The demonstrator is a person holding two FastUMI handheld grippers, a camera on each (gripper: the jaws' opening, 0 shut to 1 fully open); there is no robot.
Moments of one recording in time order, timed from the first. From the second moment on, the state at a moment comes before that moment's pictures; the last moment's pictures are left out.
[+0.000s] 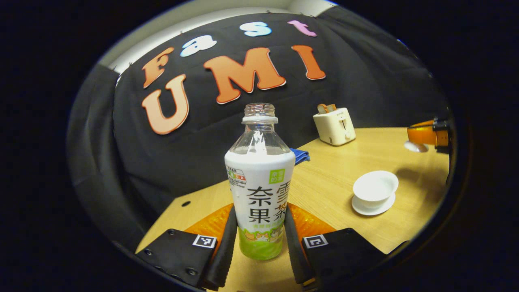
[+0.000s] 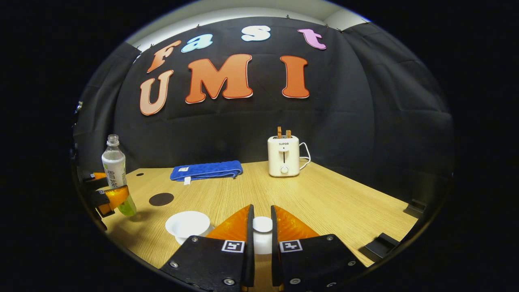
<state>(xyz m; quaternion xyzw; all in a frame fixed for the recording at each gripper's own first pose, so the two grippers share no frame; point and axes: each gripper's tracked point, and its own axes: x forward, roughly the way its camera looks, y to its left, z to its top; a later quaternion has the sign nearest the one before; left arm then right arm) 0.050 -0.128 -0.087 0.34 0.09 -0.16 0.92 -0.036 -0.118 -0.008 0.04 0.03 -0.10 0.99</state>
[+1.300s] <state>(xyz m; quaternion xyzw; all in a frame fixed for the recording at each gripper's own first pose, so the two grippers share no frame) 0.042 -0.173 -0.120 0.72 0.01 -0.26 0.65 -0.042 -0.137 -0.015 0.06 0.04 -0.11 0.99</state>
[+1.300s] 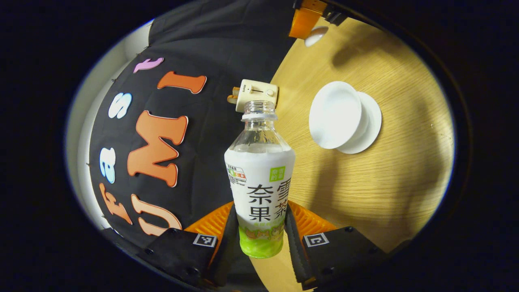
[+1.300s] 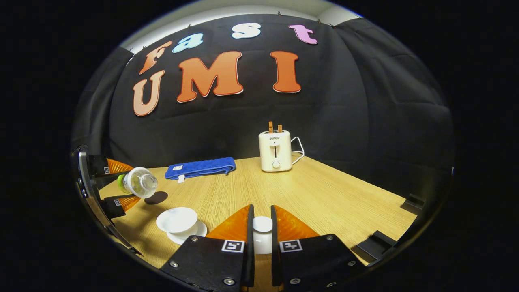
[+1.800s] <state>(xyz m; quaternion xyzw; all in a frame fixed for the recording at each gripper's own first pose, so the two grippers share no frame) 0.051 -0.177 -0.117 0.79 -0.02 -0.28 0.55 -0.043 -0.144 -0.020 0.07 0.05 -0.11 0.99</state>
